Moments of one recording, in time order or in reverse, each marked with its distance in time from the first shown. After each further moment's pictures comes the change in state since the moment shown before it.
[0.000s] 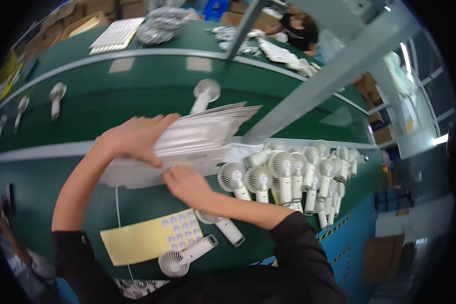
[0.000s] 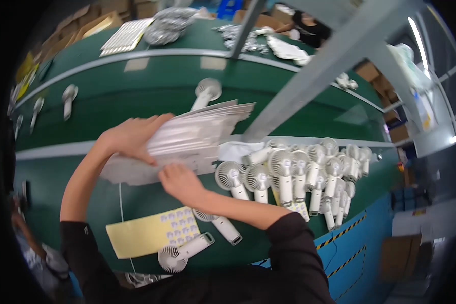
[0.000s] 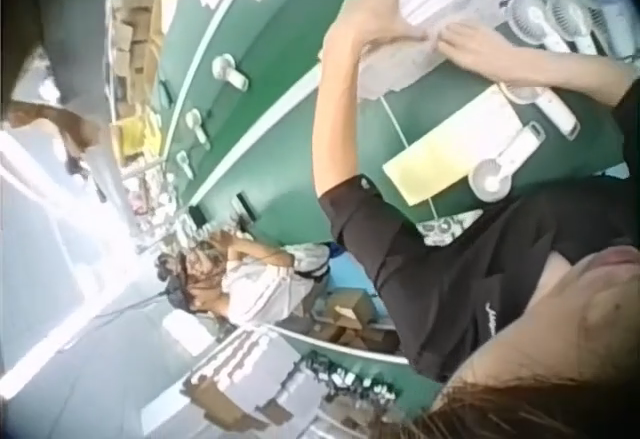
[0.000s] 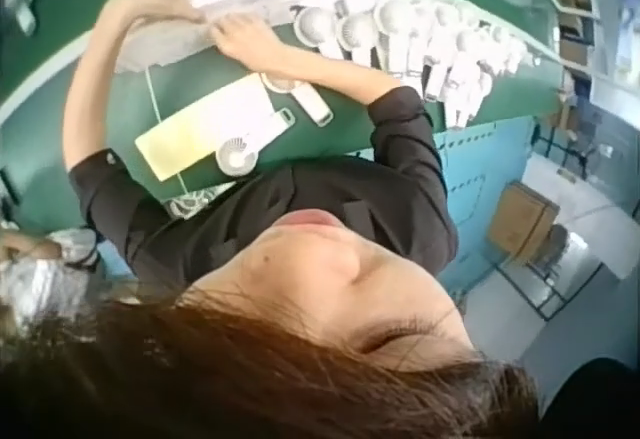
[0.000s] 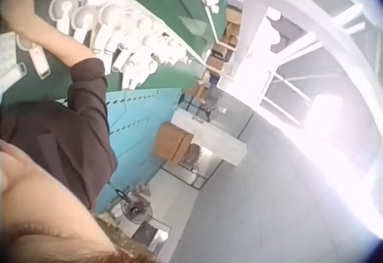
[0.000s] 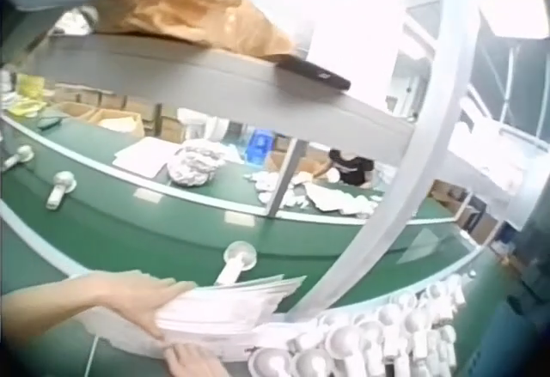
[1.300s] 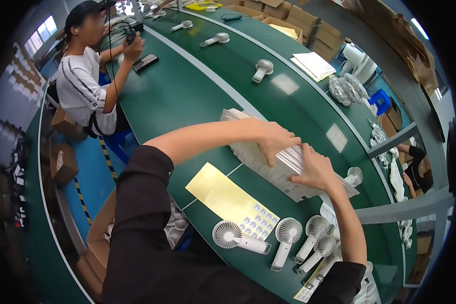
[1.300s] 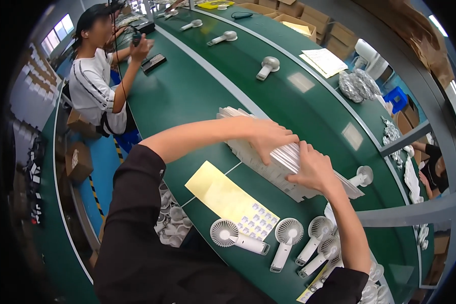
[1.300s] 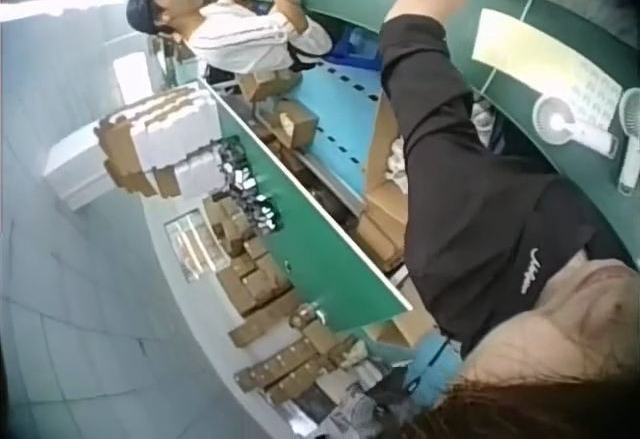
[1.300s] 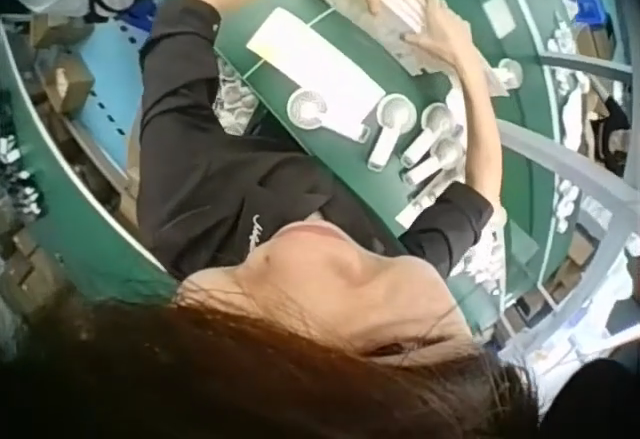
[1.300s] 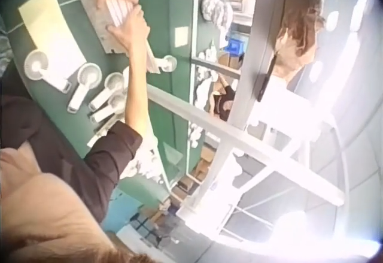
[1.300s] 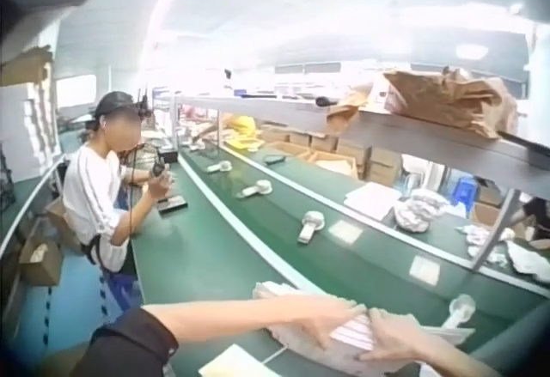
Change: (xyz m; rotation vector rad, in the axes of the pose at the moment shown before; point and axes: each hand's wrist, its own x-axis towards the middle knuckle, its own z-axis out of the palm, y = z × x) left_hand -0.120 -0.001 0.048 0.128 0.195 -0.172; right_hand 0.109 -0.010 -0.091 -0.024 -0.473 -0.211
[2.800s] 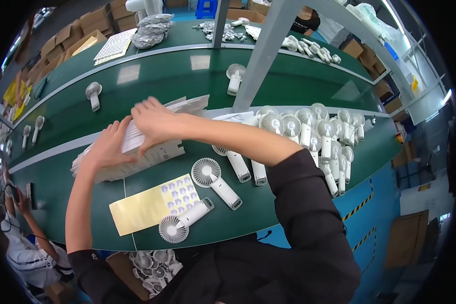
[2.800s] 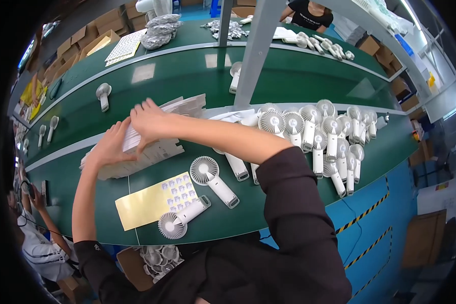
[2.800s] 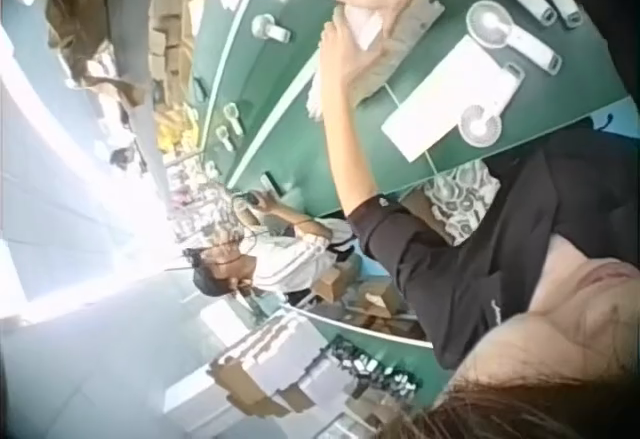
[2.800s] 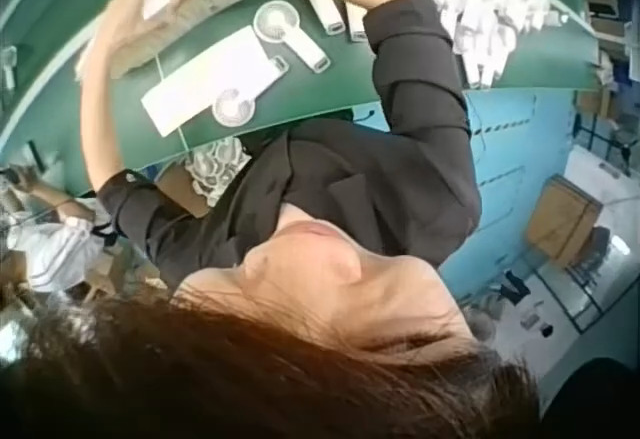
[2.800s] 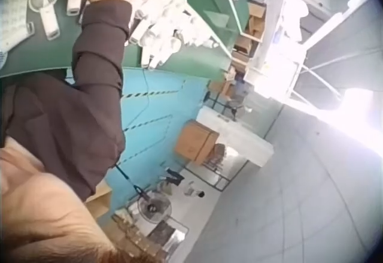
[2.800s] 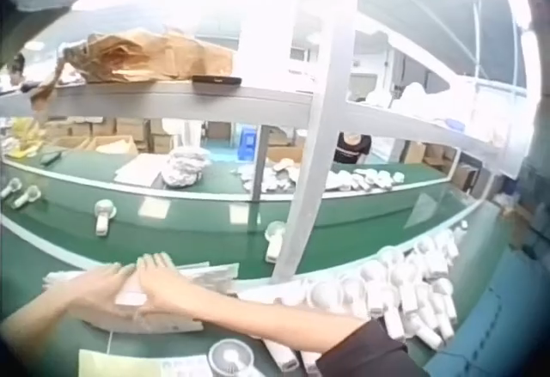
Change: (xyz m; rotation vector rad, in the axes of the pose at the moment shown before) left_hand 0.008 0.040 -0.001 -0.015 0.054 -0.174; right_hand -0.030 0.004 0.030 -0.018 0.425 0.000
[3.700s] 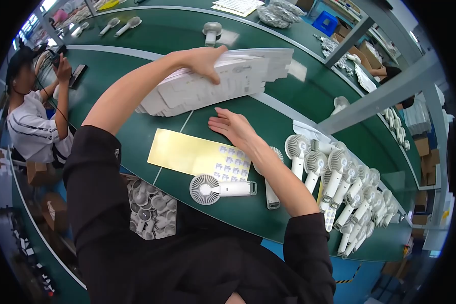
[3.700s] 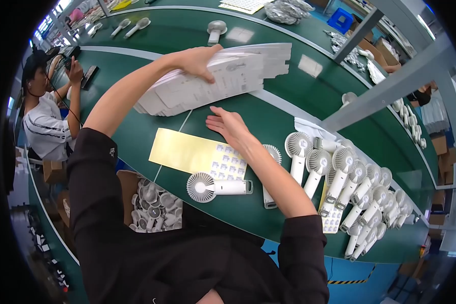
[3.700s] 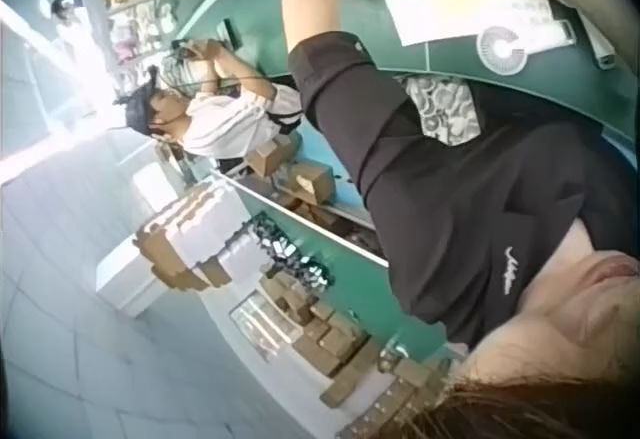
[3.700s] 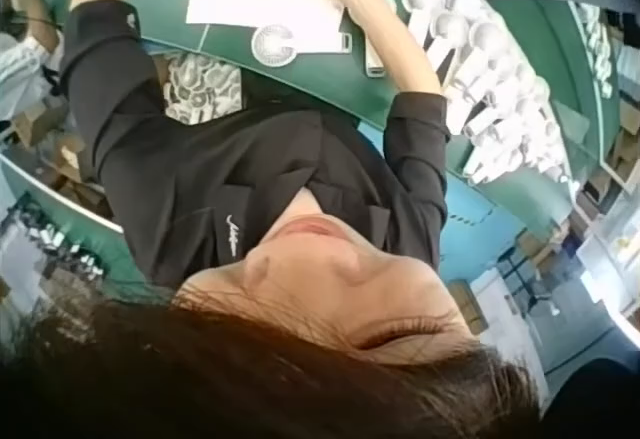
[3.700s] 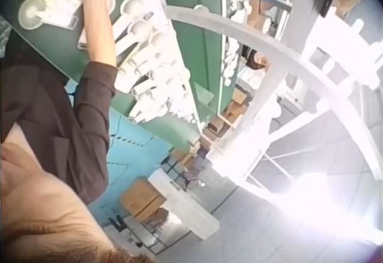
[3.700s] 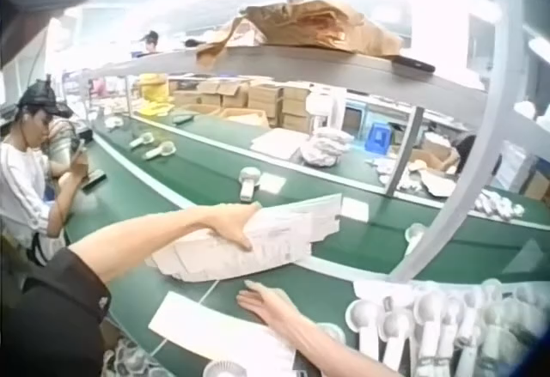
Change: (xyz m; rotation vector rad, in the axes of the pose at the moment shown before) left_hand 0.019 -0.058 -0.011 -0.066 0.025 -0.103; right_hand -0.027 -0.068 0.113 2.018 -0.147 0.911
